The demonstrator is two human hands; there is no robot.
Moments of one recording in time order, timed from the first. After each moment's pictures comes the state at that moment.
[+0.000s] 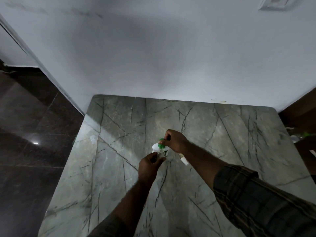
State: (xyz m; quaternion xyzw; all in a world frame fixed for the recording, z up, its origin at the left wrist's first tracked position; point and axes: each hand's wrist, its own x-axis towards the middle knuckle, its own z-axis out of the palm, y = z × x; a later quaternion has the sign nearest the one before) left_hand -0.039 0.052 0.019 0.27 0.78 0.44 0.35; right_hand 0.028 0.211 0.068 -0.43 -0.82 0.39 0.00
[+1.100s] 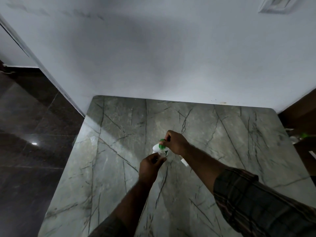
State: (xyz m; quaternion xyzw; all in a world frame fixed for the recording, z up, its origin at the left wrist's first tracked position) left_hand -0.043 0.055 0.017 0.30 0.77 0.44 0.35; right_hand 0.026 0.207 0.068 -0.44 -0.81 0.38 0.00
